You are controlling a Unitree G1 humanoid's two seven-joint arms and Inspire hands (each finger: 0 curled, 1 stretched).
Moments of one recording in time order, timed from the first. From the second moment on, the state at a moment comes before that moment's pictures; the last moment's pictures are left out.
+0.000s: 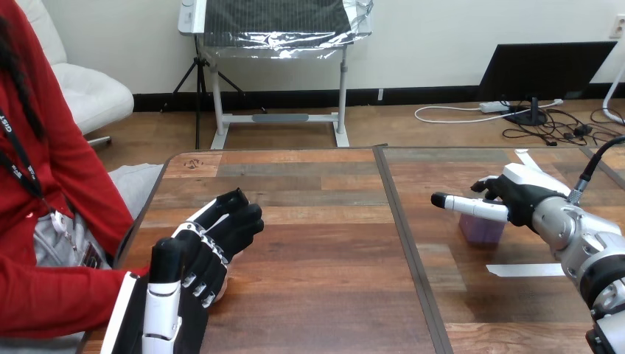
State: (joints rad) left arm 0.65 0.12 -0.16 -0.42 -0.31 -0.44 -0.23; right arm -0.89 -0.46 0.36 1.37 -0.61 -0.09 0.11
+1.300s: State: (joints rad) left arm 0.65 0.12 -0.16 -0.42 -0.32 -0.44 -0.23; right arm -0.89 -0.47 0.36 1.36 -0.61 -0.11 0.07
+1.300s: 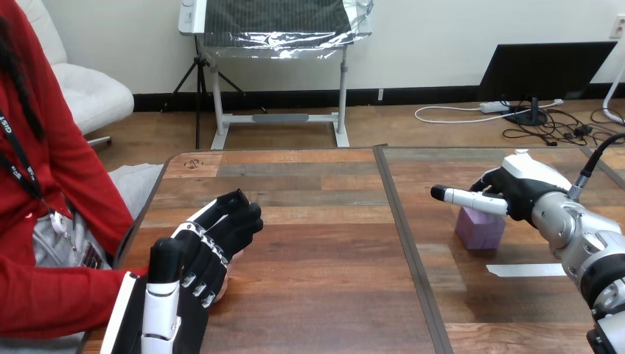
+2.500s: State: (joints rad) left arm 0.65 0.12 -0.15 -0.42 -0.32 -0.44 -0.23; right arm -0.89 -0.47 0.34 1.36 -0.57 -0.13 0.02
